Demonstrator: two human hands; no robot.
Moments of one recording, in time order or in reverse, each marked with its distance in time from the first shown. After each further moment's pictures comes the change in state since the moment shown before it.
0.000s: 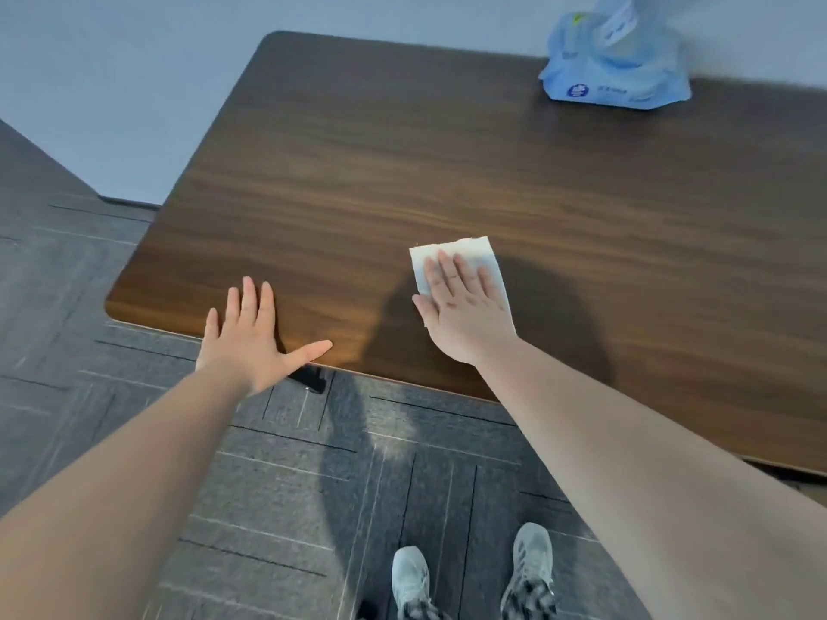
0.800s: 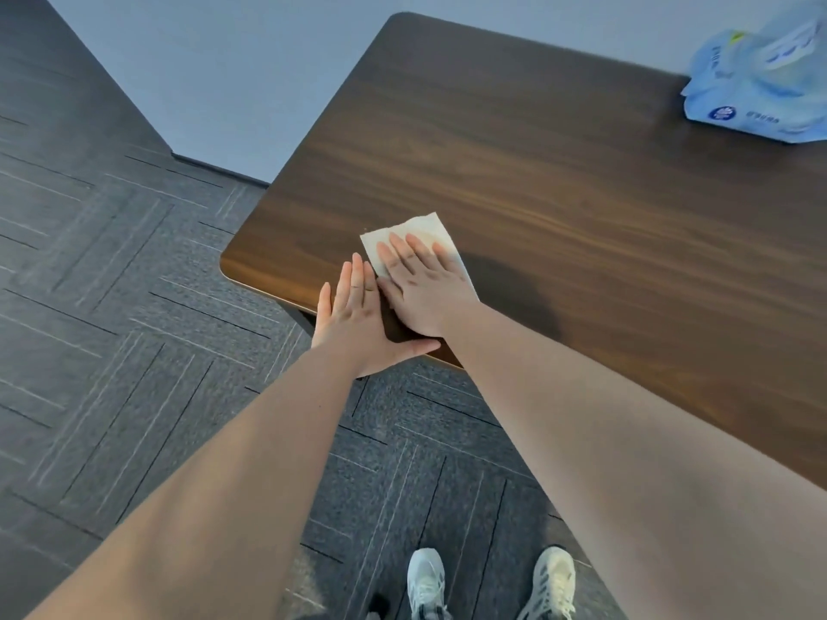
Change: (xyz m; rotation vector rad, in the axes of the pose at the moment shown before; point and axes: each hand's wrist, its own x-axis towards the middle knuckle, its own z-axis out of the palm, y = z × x) left_hand 0.003 -0.017 0.016 -0.204 0.093 0.048; right_hand 0.068 -0.158 0.017 -0.069 -0.001 -0.344
